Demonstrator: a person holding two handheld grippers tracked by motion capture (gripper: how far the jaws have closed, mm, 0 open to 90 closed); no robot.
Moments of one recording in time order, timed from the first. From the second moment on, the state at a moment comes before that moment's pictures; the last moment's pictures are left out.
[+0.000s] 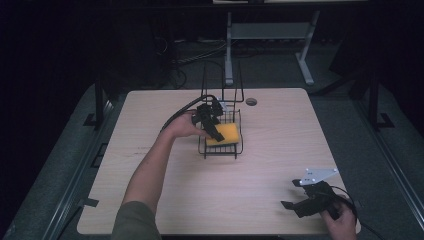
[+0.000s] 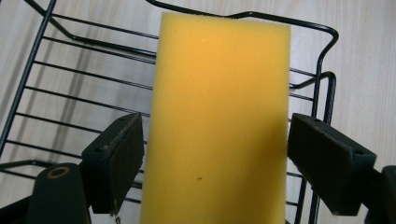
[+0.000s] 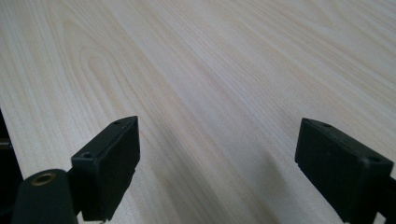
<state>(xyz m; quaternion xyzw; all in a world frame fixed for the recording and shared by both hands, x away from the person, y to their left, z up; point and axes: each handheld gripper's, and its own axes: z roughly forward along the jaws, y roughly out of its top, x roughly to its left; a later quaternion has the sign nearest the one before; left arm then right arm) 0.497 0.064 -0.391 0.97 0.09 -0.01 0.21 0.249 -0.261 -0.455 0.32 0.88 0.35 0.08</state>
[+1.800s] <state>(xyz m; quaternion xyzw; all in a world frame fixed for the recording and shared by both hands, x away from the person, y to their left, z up) 0.425 0.079 -0.384 0.97 0.05 0.02 0.22 0.248 -0.257 -0.454 0.32 0.88 0.35 0.08</state>
